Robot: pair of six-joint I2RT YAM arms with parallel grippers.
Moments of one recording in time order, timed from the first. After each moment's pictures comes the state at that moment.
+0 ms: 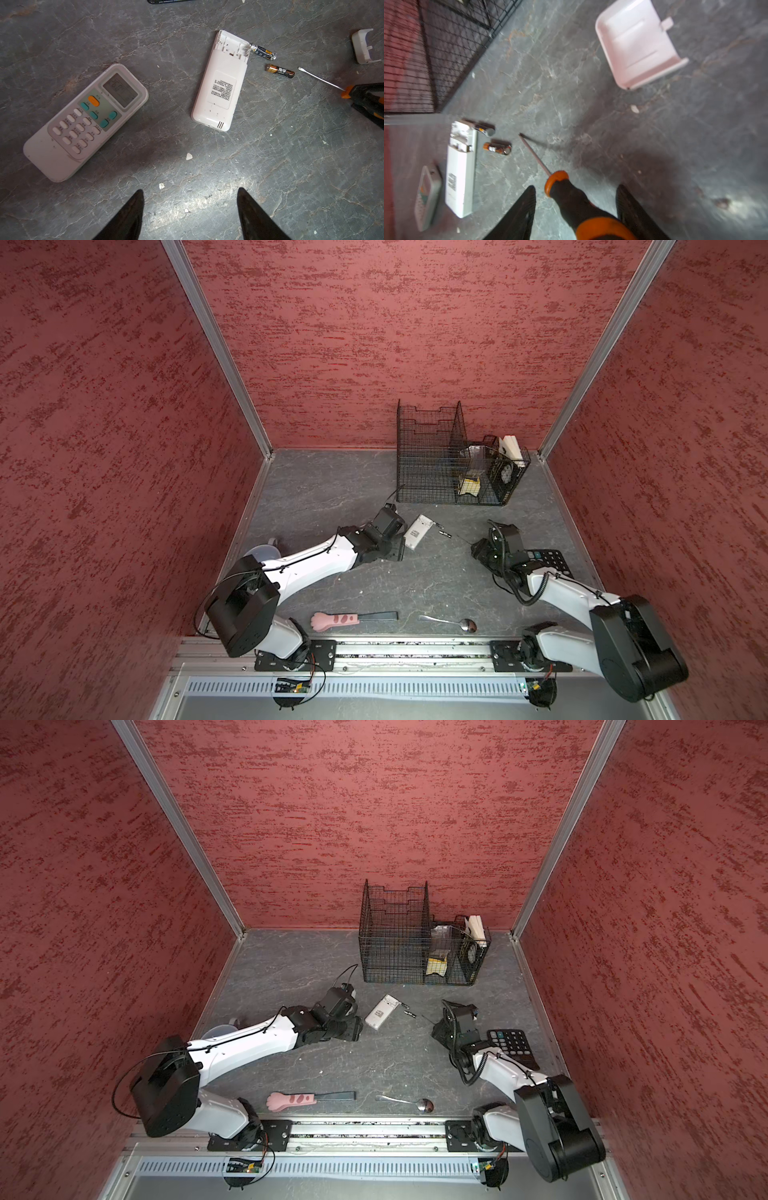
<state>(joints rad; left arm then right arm) -0.79 1.47 0.94 -0.47 -0.14 -0.50 0.30 1.22 0.40 -0.06 0.00 0.91</state>
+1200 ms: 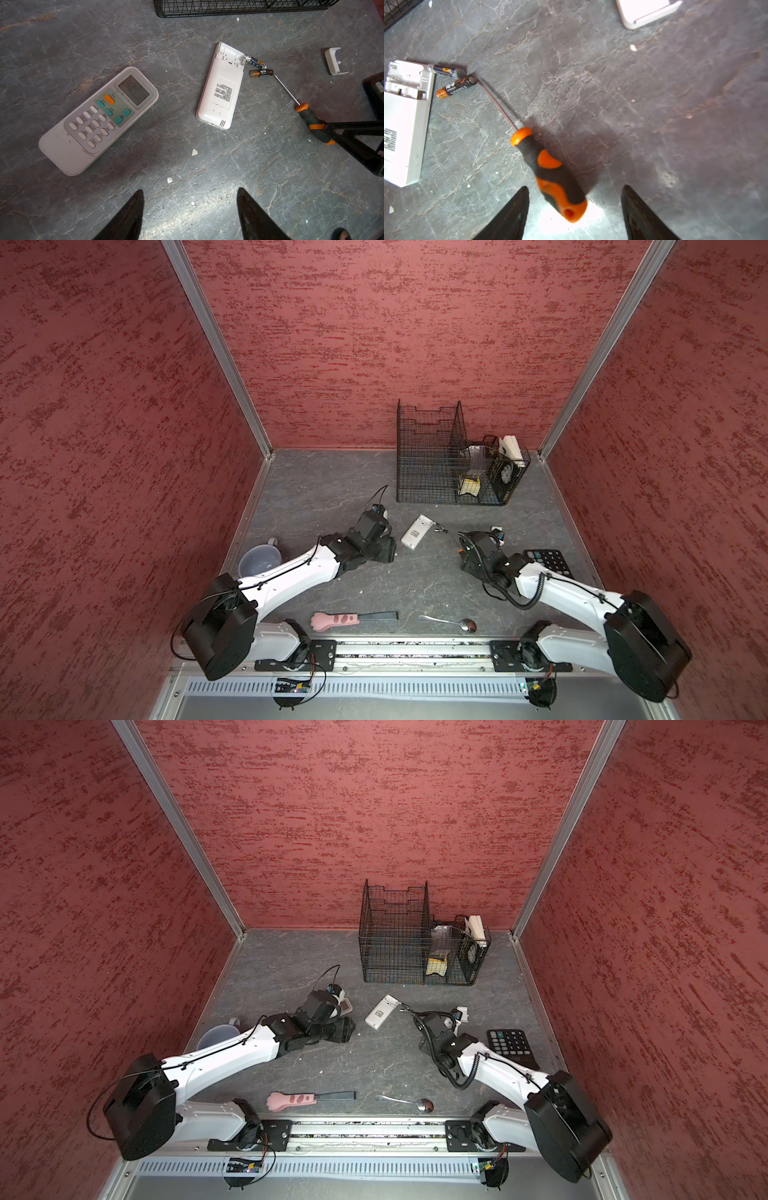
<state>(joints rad) -0.73 1.32 0.81 -0.38 -0.07 -0.47 0.61 1.19 0.53 -0.44 0.27 1.03</state>
